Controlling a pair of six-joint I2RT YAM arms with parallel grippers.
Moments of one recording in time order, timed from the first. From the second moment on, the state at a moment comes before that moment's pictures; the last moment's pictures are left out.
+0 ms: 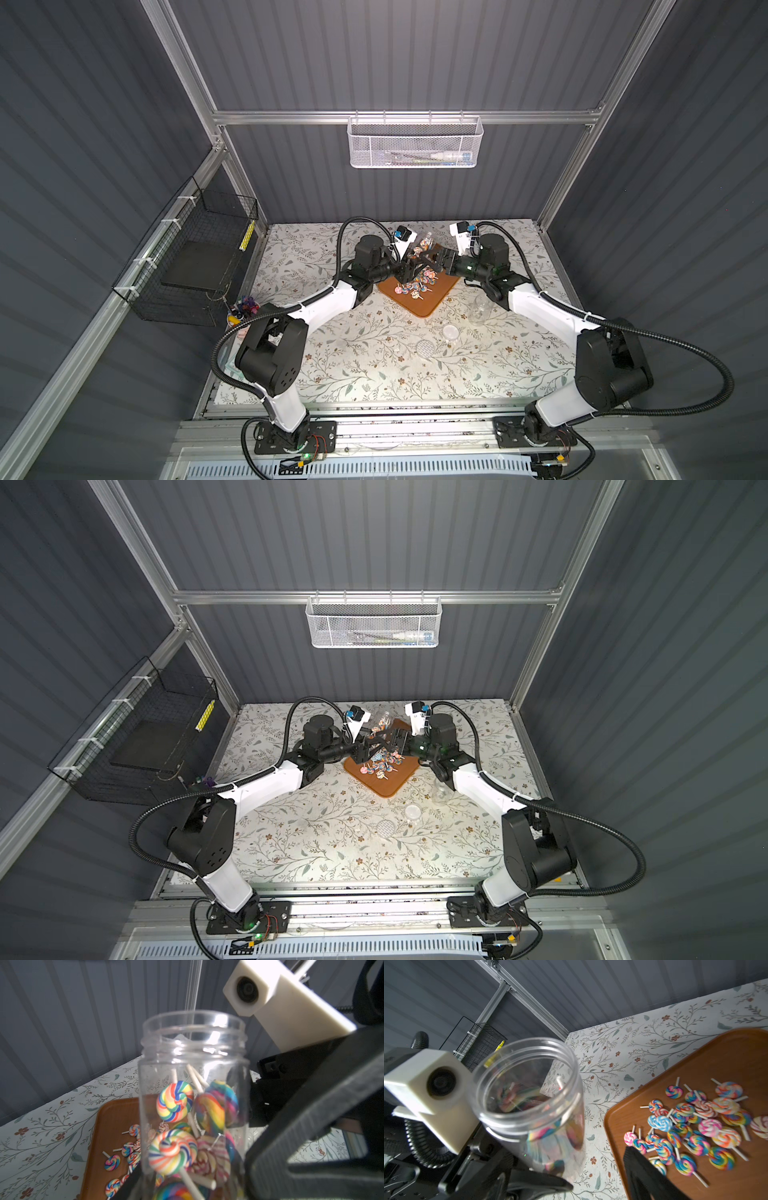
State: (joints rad) left arm -0.57 1.73 1.18 0.29 0.51 -0.04; right arm 0.39 1.55 1.03 0.24 -0.58 0.62
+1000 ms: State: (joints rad) left arm -0.55 1.73 1.16 0.37 0.60 -0.15; right arm 0.41 1.58 1.04 0.34 -0.60 0.64
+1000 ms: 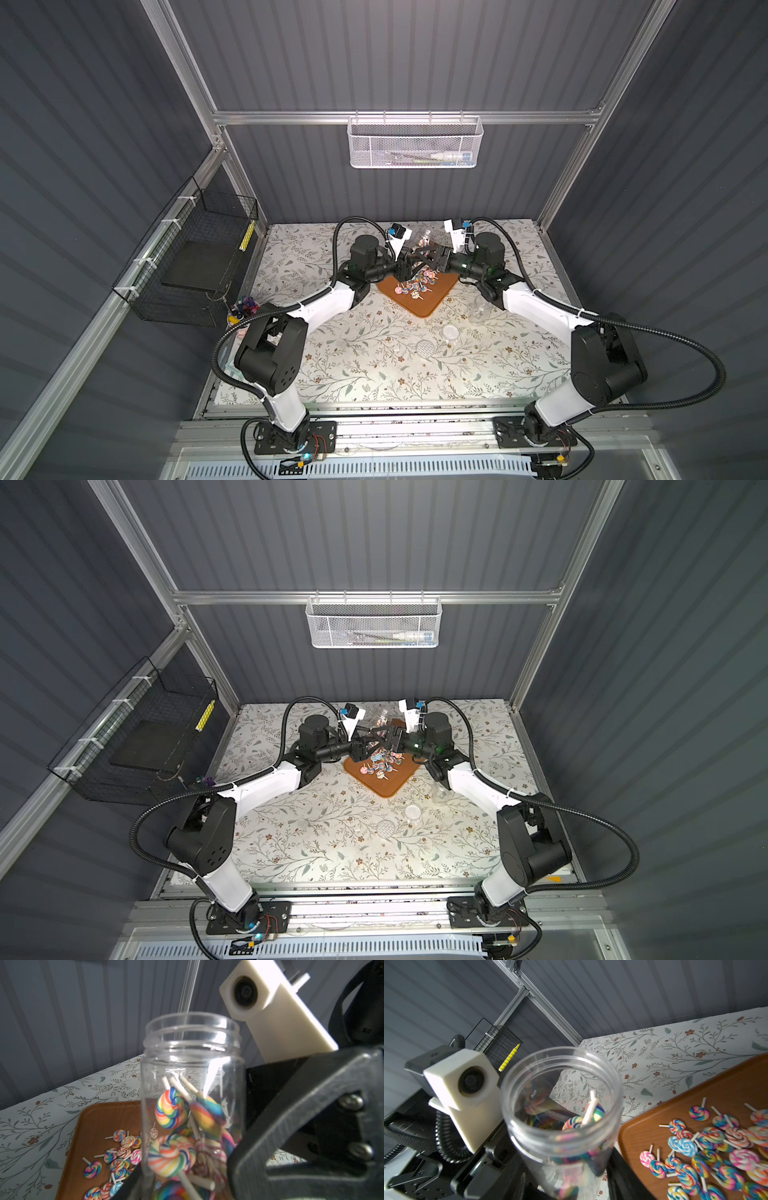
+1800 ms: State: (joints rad) left arm -0.59 1.71 1.08 0.48 0.63 -0.22; right arm 0.43 1.59 1.03 0.41 -0.53 0.70
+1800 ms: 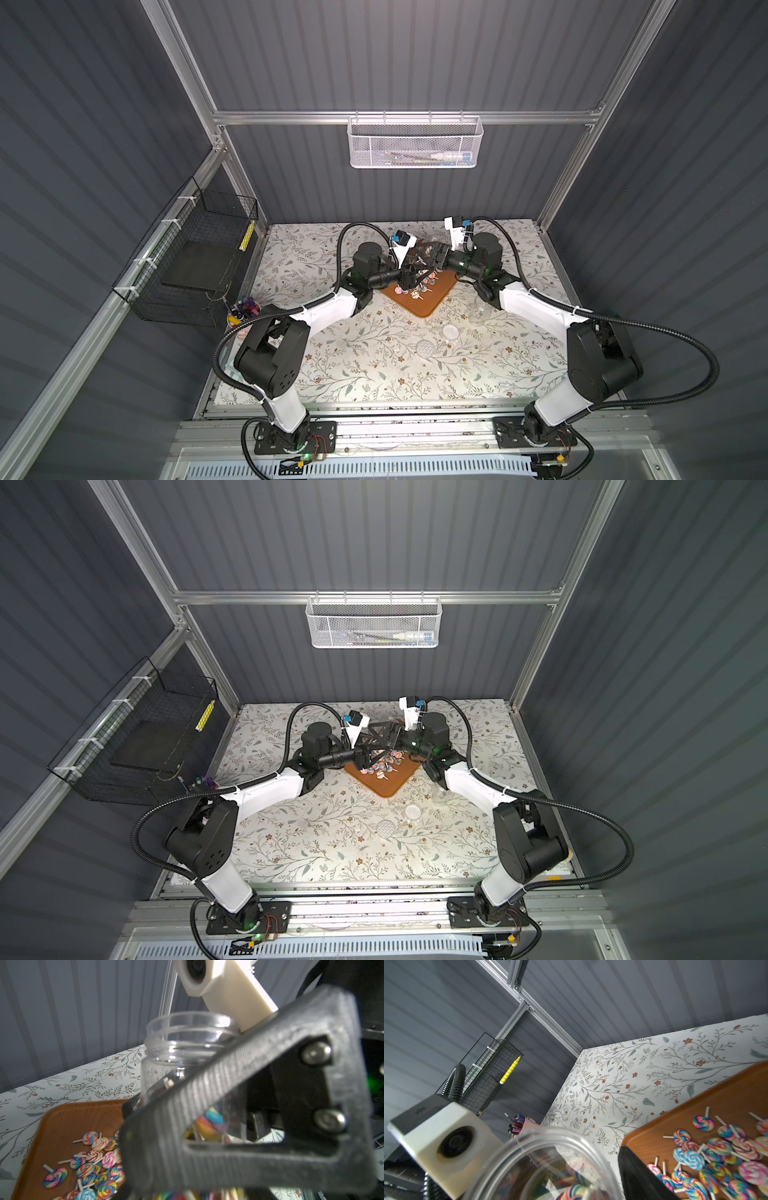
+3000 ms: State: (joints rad) left arm -0.59 1.62 1.03 0.44 0.55 -0.32; right arm 0.40 1.53 1.11 0.14 -0.49 0.44
